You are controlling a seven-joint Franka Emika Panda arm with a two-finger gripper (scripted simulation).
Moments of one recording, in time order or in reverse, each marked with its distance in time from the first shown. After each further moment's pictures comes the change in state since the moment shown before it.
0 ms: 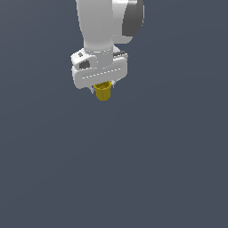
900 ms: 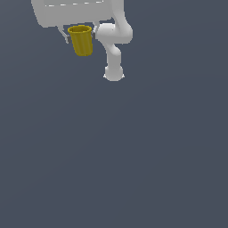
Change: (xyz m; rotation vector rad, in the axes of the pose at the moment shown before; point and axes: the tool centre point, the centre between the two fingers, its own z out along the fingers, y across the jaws) arm -0.052 0.036 -0.170 -0.001 0.000 0.001
